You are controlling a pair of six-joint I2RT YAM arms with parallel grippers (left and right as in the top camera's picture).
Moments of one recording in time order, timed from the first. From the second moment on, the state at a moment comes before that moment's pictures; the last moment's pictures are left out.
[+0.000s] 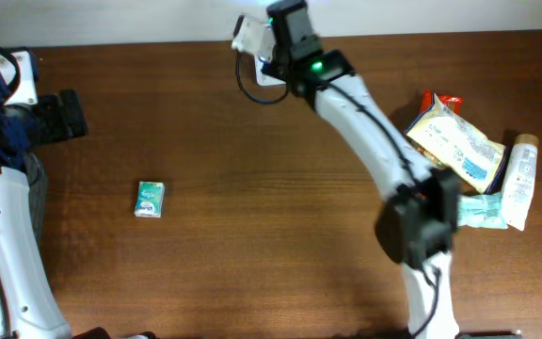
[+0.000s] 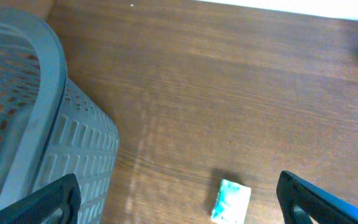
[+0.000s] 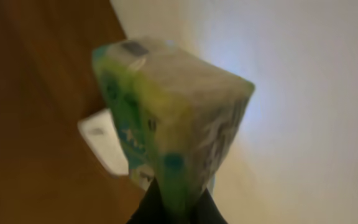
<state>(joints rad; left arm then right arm) 0.31 1.53 1.77 -1.10 0.00 0.11 0.45 2.21 2.16 -0.57 0.14 -0.83</state>
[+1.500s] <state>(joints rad) 0.31 1.53 1.77 -1.10 0.00 0.11 0.75 2.31 2.15 -0.79 -0.40 0.33</state>
